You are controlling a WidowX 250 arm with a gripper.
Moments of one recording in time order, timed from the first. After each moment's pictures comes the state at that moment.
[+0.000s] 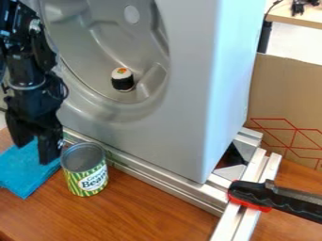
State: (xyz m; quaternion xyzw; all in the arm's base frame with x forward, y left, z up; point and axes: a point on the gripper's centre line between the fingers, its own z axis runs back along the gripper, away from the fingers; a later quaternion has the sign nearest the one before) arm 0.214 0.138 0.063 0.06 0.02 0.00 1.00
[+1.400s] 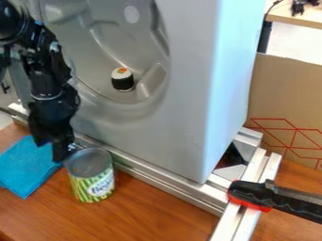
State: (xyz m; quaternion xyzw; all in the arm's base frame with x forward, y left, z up) arm 0.252 0.146 0.023 0.04 0.02 -0.09 0.99
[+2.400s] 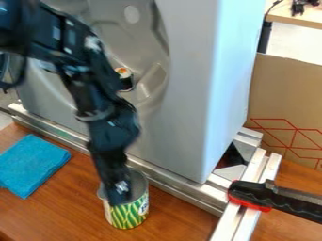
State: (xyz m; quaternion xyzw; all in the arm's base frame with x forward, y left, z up) arm 0.218 0.014 0.062 -0.06 -0.02 -0.26 0.96
